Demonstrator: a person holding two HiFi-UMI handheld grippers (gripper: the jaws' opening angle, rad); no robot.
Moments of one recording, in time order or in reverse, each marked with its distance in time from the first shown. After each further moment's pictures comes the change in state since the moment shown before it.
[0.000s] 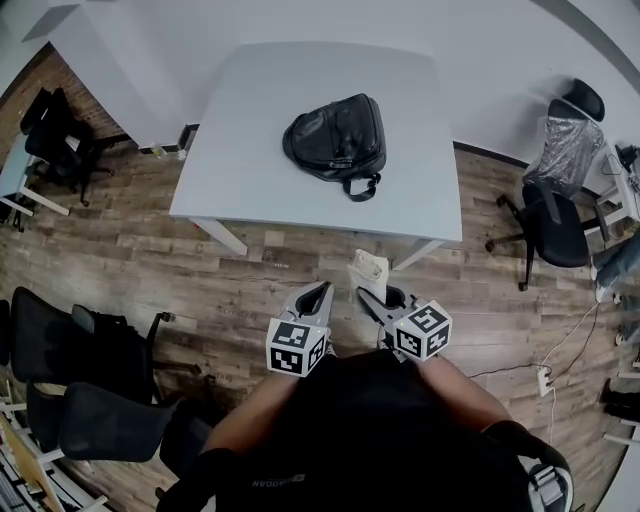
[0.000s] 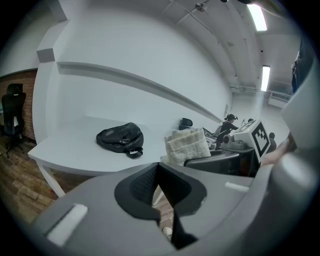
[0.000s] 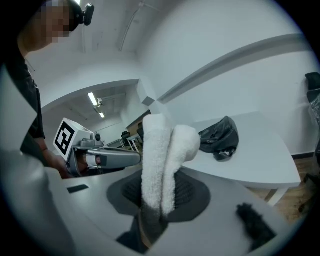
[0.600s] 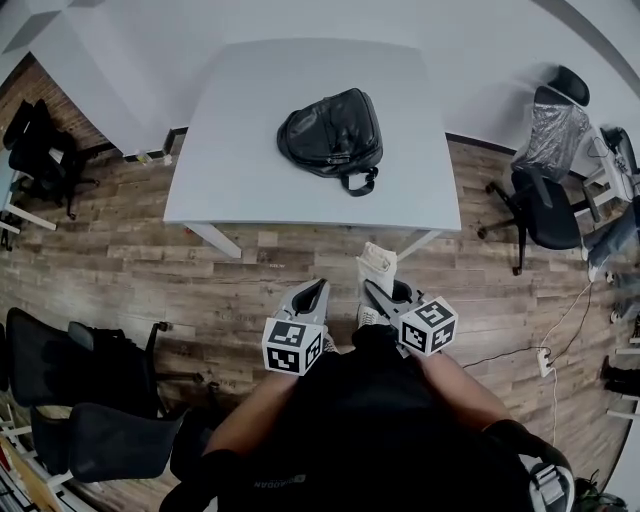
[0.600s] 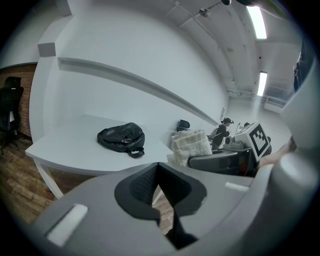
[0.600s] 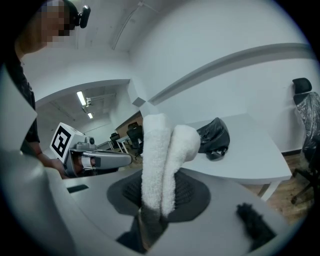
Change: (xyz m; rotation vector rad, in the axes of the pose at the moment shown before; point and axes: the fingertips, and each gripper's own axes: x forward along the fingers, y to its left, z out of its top) left arm -0.015 0.031 -0.004 -0.020 -0.011 -0.052; right arm 0.011 0.001 0.001 0.034 -0.017 -0.129
